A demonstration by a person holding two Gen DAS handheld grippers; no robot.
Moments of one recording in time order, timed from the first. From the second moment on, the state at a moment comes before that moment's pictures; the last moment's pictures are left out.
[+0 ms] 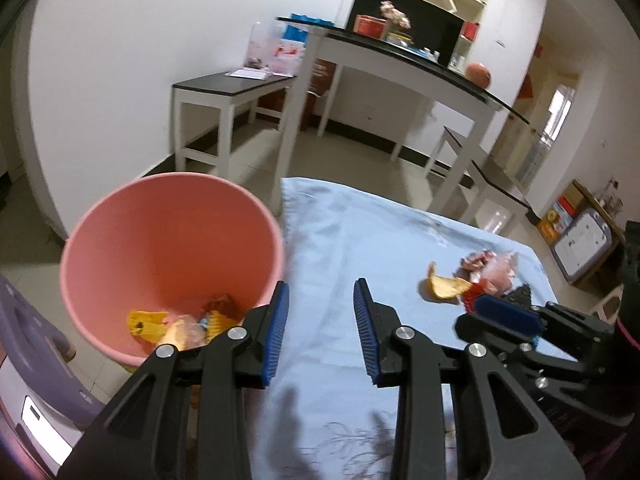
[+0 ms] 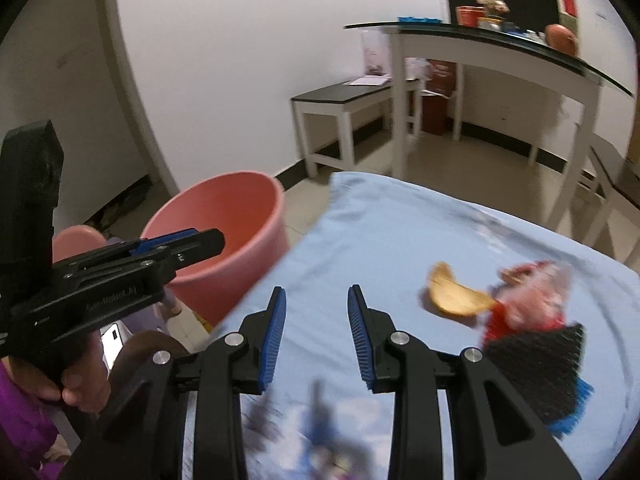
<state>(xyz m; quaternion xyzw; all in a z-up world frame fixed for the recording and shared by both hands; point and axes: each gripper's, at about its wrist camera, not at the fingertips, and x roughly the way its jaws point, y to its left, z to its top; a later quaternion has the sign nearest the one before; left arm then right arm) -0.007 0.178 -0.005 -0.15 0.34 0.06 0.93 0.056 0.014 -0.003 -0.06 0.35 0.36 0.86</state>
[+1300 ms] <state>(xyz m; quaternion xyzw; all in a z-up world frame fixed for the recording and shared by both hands) 0.145 0.077 -0.081 -0.08 0.43 -0.02 0.90 0.144 -0.149 -0.048 0.03 0.41 0.26 0.87</state>
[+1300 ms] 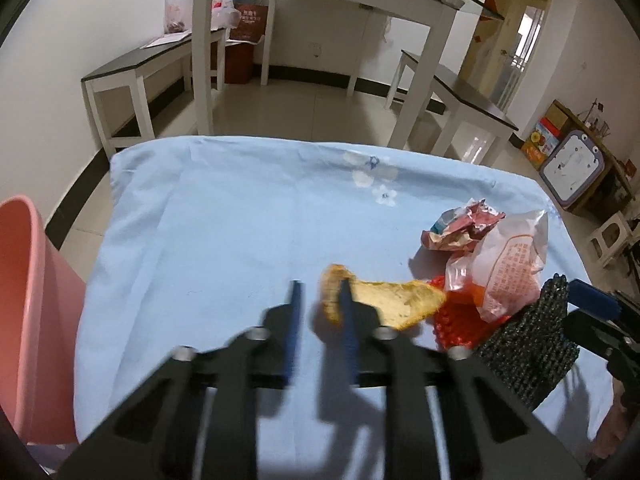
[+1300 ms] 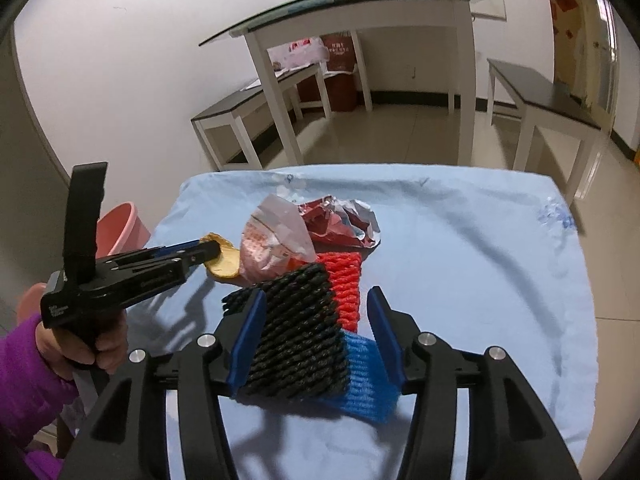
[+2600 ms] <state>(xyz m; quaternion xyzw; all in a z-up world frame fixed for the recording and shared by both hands) 0.010 0.165 0.020 -0.14 0.29 0.09 0.94 0.077 -0.038 0.035 -0.02 0.32 0.36 0.88</state>
